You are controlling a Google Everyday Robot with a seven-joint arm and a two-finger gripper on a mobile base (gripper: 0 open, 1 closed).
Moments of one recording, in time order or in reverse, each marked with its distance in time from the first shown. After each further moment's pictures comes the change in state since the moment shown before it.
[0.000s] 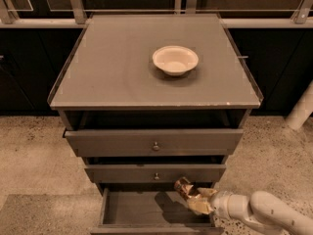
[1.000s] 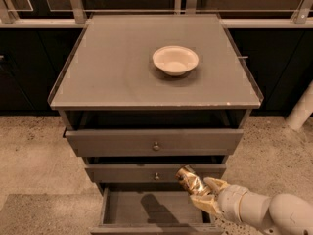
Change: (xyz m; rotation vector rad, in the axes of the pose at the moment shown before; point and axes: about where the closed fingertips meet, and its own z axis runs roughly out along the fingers) arm -0.112 0.110 -0.118 0.187 0.000 -0.224
